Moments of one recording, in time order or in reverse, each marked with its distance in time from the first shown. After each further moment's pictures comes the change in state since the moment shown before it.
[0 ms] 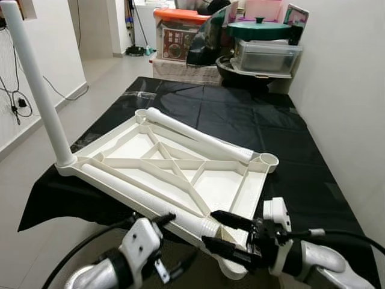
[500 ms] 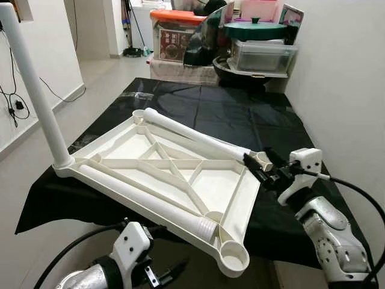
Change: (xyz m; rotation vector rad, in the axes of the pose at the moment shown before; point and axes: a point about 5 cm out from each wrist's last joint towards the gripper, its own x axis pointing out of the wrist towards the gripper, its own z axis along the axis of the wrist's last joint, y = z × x) left arm -0.014 0.015 -0.024 -0.131 0.149 0.110; right arm -0.016 -0.090 0.043 -0.166 -0.236 -0.753
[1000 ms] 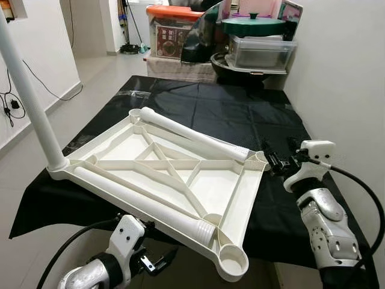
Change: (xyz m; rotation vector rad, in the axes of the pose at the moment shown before) left arm 0.011 0.008 -0.013 -0.073 0.043 0.066; right arm 0.007 -0.019 0.004 -0.066 -0.062 -0.246
